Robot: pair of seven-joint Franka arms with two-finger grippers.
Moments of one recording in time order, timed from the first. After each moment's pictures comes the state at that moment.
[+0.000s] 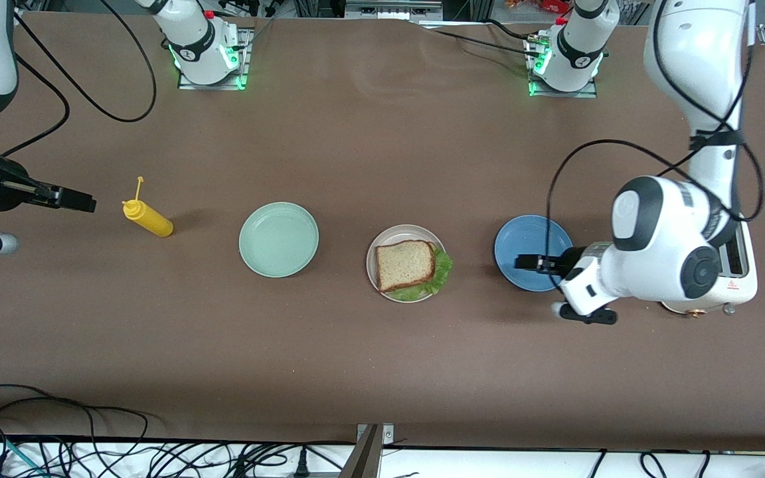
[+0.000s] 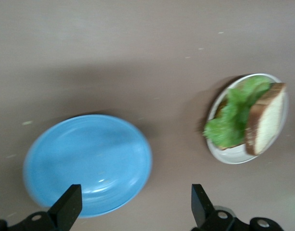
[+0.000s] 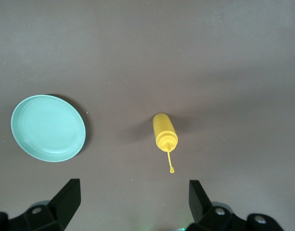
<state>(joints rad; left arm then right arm) -0.21 0.61 0.09 -1.35 -0.33 1.72 0.06 -0.01 0.28 0.02 -1.38 -0.02 1.48 0.19</state>
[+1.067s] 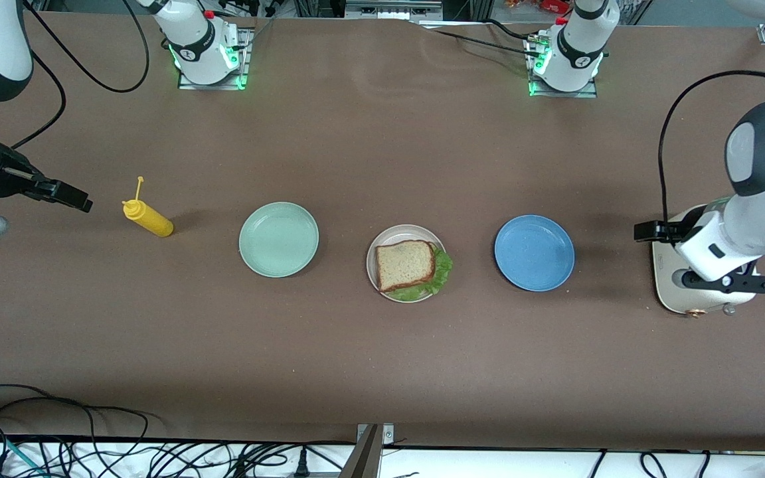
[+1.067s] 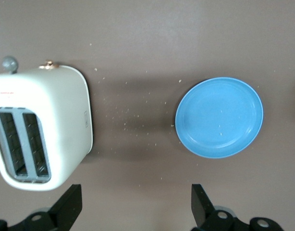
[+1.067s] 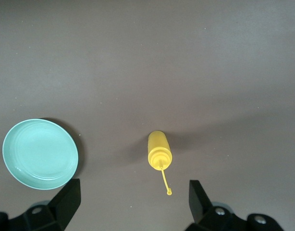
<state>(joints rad) -0.18 0.40 0.20 -1.35 0.00 1.50 0.06 -0.11 0.11 0.07 -1.69 -0.01 1.76 0.20</state>
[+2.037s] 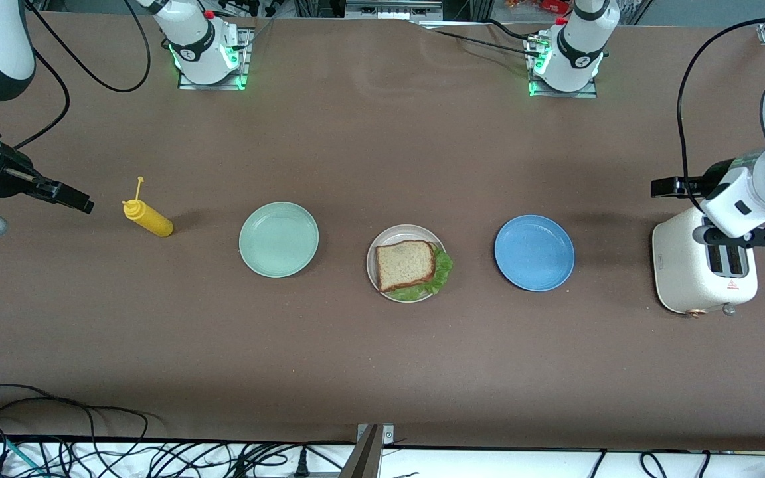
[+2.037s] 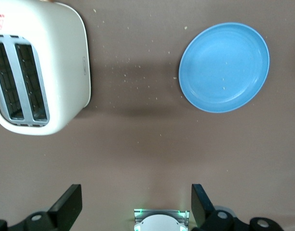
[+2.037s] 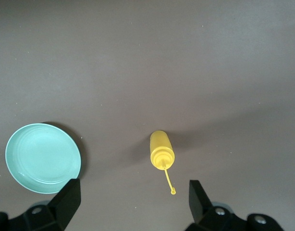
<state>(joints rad) -0.16 0.22 0.20 -1.56 0.00 1.43 0.06 -0.11 0.11 0.07 -1.70 -0.01 1.76 0.24</state>
